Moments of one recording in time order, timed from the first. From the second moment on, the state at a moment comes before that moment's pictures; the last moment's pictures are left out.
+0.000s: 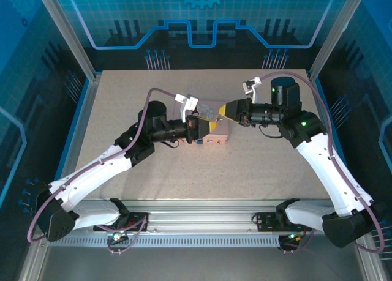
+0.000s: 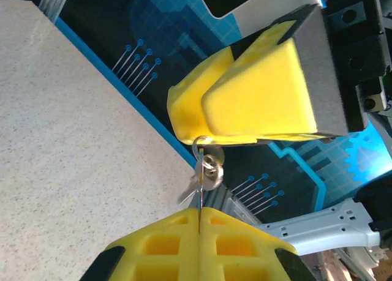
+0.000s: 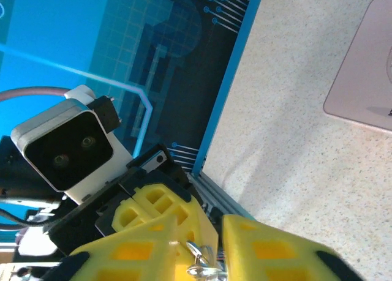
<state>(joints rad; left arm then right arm) -0.70 1.20 1.06 -0.02 0.52 -0.65 0.38 1.16 1.32 -0.61 -0.76 0.78</state>
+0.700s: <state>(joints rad) -0.66 1.55 1.63 -0.92 0.49 -0.42 0.19 1.05 0.88 -0.47 -0.69 0.56</state>
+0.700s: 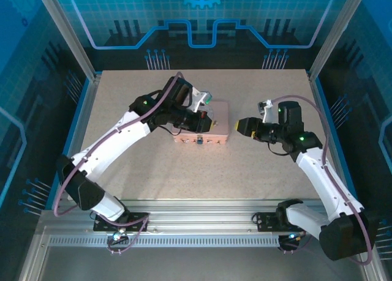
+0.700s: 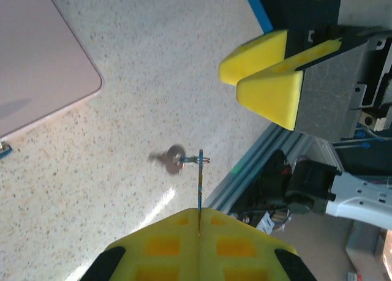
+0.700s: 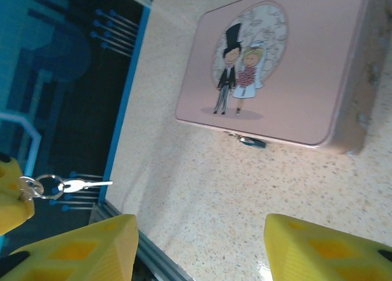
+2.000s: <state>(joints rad) -0.62 1.58 1.76 -1.09 0.81 -0.27 0.34 1.09 0.90 0.09 -1.16 0.65</state>
